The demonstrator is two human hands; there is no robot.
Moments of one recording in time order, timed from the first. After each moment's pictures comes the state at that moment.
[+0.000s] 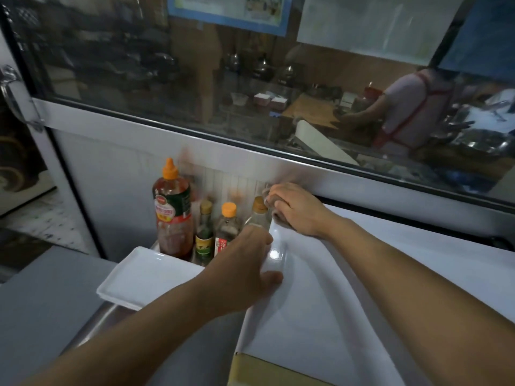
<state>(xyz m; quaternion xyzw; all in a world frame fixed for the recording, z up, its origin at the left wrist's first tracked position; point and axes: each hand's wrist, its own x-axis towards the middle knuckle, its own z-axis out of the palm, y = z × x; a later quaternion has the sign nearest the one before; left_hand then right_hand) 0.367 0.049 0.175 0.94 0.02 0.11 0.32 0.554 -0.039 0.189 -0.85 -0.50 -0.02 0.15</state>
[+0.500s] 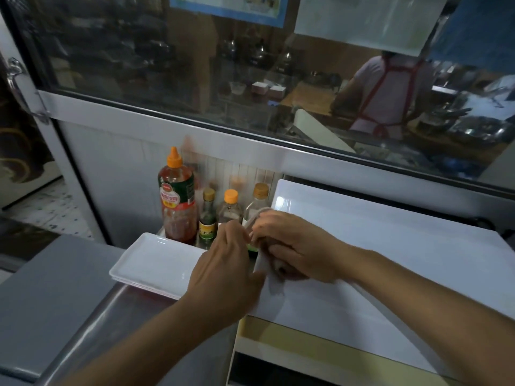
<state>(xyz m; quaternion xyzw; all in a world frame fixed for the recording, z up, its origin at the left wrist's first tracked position) 0.317 0.033 0.174 0.93 0.12 0.15 0.31 0.468 -0.085 0.188 -0.73 -0.66 0.04 0.17</state>
